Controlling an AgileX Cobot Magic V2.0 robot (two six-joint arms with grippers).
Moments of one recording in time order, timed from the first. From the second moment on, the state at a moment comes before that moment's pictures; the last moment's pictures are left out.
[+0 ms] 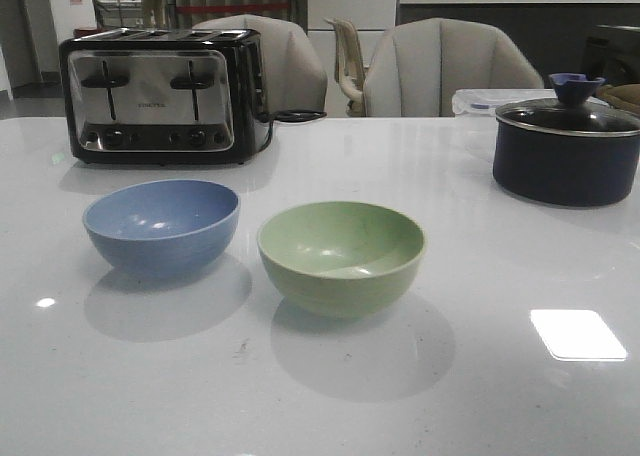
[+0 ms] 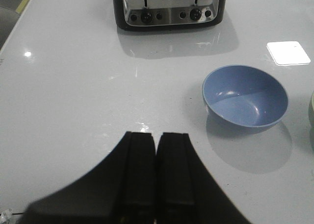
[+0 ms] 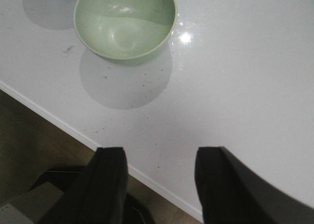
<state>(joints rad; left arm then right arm) -0.10 0.54 -0.60 0.00 0.61 0.02 0.37 0.84 -0.72 0.18 0.78 -0.16</state>
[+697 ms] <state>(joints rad) -0.31 0.95 -0.84 0.02 0.61 0.05 0.37 0.62 -0.72 0.18 0.81 -0.16</state>
